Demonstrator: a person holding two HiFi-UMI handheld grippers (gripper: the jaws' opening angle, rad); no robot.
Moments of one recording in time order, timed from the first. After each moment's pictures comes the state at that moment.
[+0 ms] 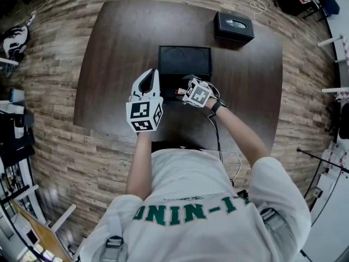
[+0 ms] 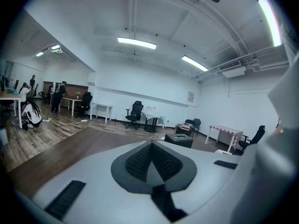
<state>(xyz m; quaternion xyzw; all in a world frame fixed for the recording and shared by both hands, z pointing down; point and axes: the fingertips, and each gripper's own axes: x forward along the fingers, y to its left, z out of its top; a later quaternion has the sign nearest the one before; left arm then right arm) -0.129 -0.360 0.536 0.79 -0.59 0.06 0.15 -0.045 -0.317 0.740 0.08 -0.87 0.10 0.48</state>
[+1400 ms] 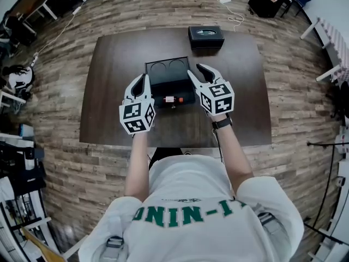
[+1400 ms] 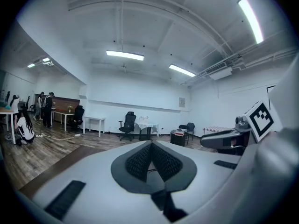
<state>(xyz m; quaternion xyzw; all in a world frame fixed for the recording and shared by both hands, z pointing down) -0.080 -0.295 0.444 0.82 -0.57 0.05 0.08 0.090 -0.309 0.458 0.50 -0.86 0.09 0.11</state>
